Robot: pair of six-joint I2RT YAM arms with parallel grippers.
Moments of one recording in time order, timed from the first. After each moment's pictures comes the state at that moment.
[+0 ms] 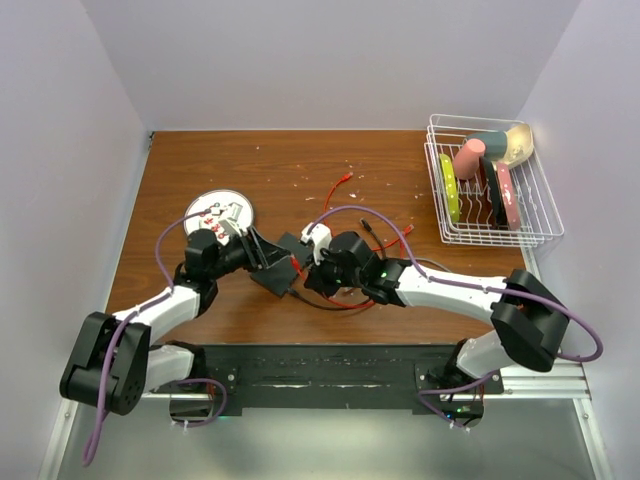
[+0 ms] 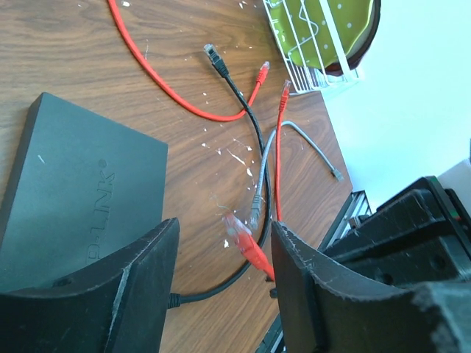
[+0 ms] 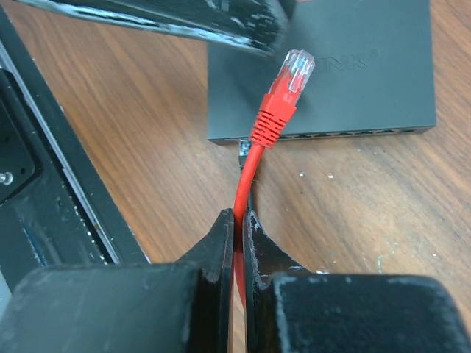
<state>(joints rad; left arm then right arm) -0.25 1.19 0.33 0.58 0.62 -0.75 0.97 1.46 0.83 0.03 -0.13 0.20</state>
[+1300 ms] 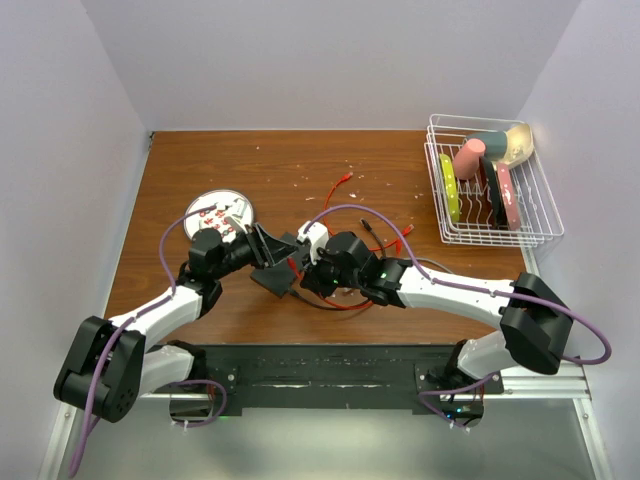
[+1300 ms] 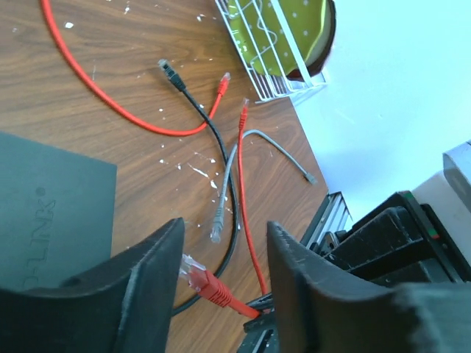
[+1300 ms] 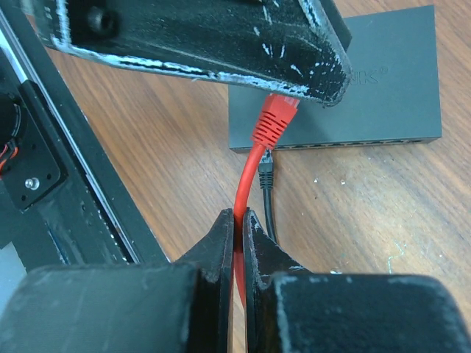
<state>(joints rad) -0.34 1.16 0.36 0.62 0.58 -0.81 1.01 1.43 0.88 -0.03 -0.09 0.22</state>
